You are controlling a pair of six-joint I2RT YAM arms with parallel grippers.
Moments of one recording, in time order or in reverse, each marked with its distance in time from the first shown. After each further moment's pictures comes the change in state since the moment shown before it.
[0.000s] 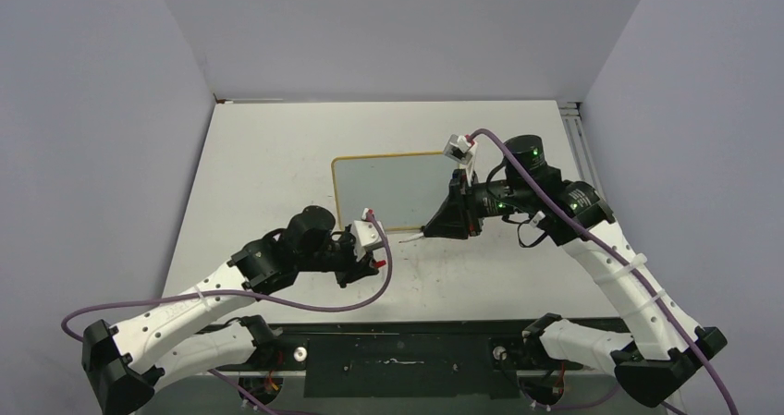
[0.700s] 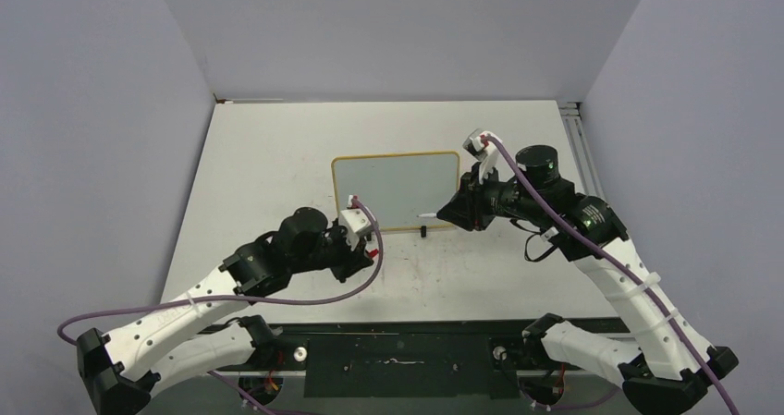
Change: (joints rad) left arm 0.006 -0.036 0.000 -0.040 -0.134 -0.128; right arm 0.000 -0.076 -0.010 0.007 0.305 0.013
